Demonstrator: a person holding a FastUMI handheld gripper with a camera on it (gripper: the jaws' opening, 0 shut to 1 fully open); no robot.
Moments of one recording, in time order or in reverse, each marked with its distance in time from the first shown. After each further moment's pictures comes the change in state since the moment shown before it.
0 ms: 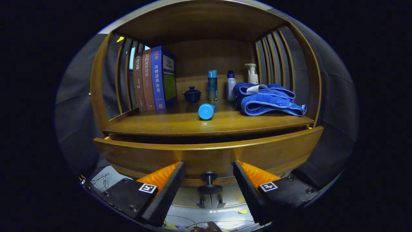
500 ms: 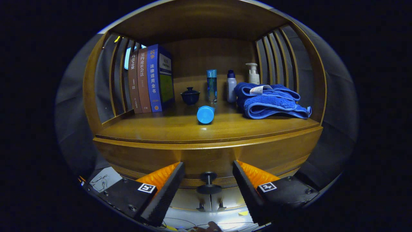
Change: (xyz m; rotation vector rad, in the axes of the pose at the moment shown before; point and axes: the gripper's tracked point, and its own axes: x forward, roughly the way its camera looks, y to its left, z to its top) arm 0.018 0.000 0.002 0.014 -0.001 -0.010
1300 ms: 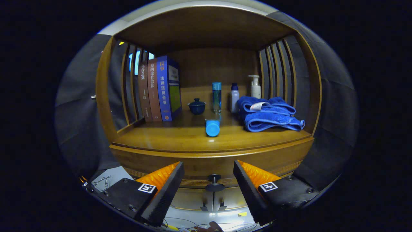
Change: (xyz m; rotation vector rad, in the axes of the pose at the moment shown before) arm -0.059 0.018 0.053 -0.021 -0.069 0.038
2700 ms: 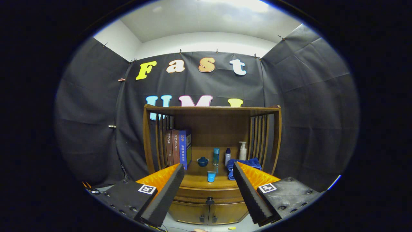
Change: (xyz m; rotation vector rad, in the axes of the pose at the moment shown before) arm -0.207 0.009 0.175 -0.068 -0.341 0.028
